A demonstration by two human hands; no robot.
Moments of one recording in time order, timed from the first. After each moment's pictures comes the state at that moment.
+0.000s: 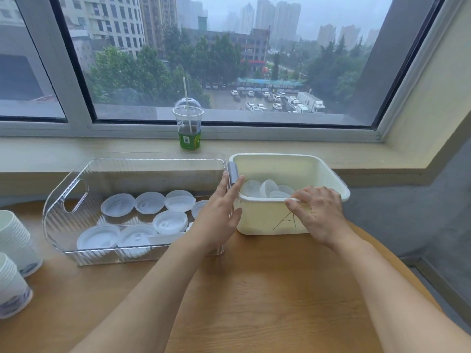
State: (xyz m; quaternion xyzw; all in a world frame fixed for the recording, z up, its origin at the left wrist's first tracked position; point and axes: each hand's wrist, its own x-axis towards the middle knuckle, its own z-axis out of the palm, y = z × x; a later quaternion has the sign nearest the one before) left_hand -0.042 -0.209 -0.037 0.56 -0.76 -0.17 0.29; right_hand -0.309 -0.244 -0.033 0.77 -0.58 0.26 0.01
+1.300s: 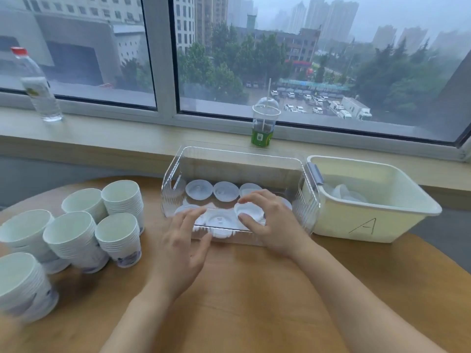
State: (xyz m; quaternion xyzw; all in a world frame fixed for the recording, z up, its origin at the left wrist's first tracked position) left_hand 0.153 -0.065 -0.092 0.65 -0.62 0.01 0.44; right_hand -0.058 -0.179 -0.035 0.86 -0.38 0.28 -0.20
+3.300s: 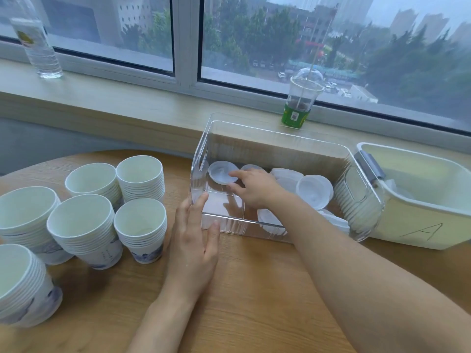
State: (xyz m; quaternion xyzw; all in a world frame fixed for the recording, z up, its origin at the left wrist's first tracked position) left_hand 0.184 -0.079 -0.136 0.67 -0.53 -0.06 0.52; right_hand 0.080 -0.267 -0.069 0.88 -0.47 -0.05 -0.09
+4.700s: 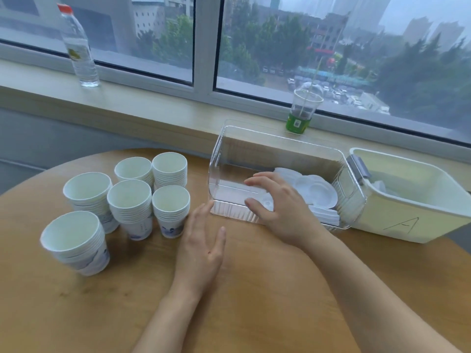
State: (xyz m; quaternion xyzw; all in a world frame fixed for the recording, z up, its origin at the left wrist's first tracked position) left_hand 0.176 -0.023 -0.133 0.66 -0.51 -0.11 0.54; right_hand 0.016 -0.130 -0.013 0.88 -0.38 0.22 -0.17
